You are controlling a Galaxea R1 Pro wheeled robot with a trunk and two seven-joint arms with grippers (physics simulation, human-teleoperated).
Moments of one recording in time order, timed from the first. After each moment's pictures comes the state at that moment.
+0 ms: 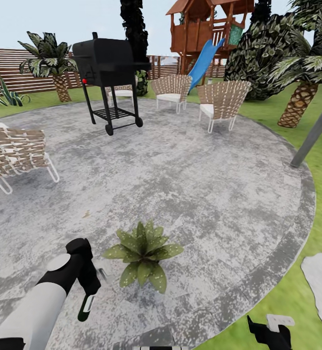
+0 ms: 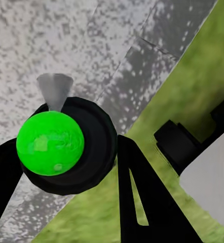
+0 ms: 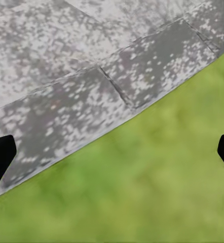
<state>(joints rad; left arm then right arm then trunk) -0.73 0.06 0.02 -0.77 -1.37 0.68 -1.44 -0.36 -0.10 -0.69 -0.38 0.51 -0.32 0.13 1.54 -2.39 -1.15</state>
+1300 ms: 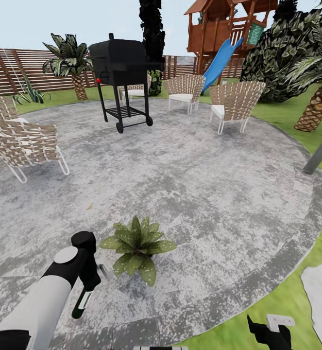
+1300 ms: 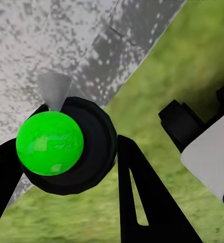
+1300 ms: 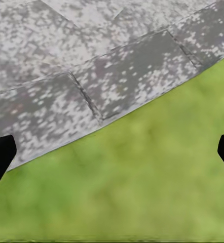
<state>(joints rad) -0.77 0.04 0.00 -0.79 -1.55 0.73 -1.56 -0.36 -0.10 -0.69 -0.38 0.51 -0.32 0.13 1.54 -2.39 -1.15</state>
